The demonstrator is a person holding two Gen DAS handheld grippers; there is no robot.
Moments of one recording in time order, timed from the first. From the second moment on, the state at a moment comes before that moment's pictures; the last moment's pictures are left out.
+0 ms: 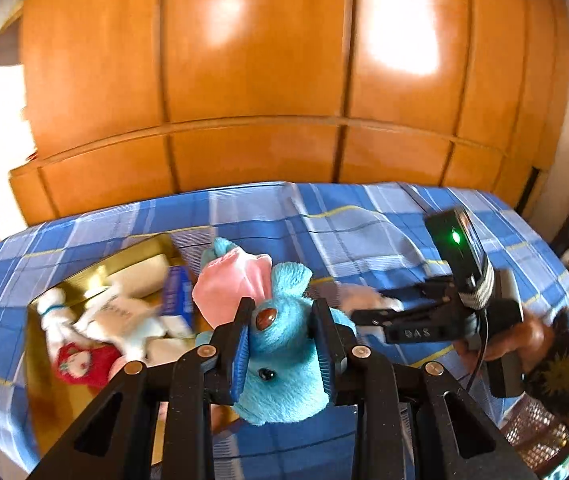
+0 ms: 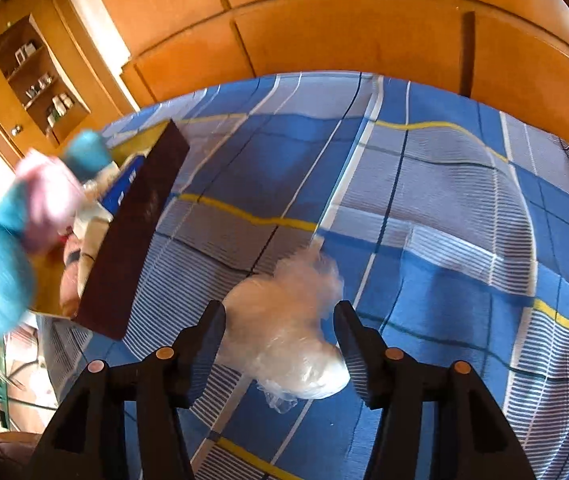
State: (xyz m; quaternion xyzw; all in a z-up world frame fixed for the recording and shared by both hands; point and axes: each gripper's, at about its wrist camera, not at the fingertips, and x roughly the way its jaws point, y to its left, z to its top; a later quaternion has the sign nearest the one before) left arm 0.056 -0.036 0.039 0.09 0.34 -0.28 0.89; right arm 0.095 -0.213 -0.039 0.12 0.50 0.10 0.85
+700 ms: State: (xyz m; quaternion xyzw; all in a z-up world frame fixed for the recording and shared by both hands) left arm 0.057 0.146 0.019 0.01 0.36 -0.08 0.93; right arm 0.093 -0.191 -0.049 0.03 0.51 0.08 0.86
